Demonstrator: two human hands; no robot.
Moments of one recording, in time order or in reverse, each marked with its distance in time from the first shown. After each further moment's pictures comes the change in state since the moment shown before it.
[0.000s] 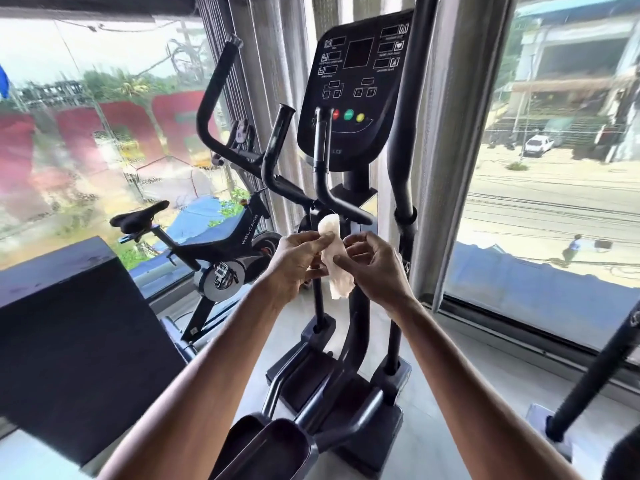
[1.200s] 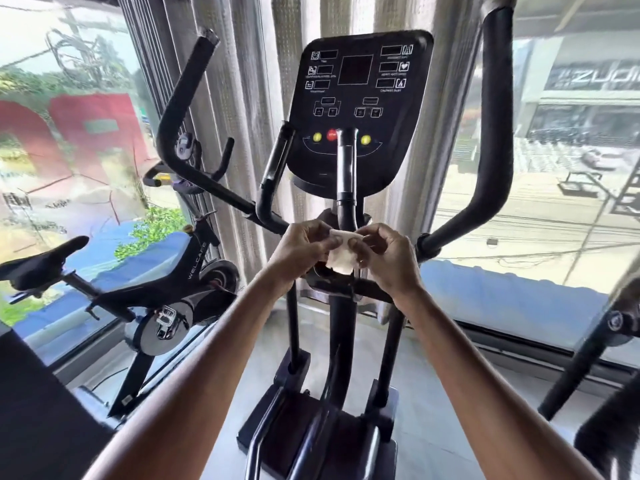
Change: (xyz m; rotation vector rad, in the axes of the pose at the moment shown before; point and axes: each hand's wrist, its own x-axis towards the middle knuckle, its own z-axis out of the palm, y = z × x) left_hand 0.170 0.043 -0.113 0.340 -0.286 0.295; right_hand 0.146 0.001 0.104 -0.153 0.340 -0.097
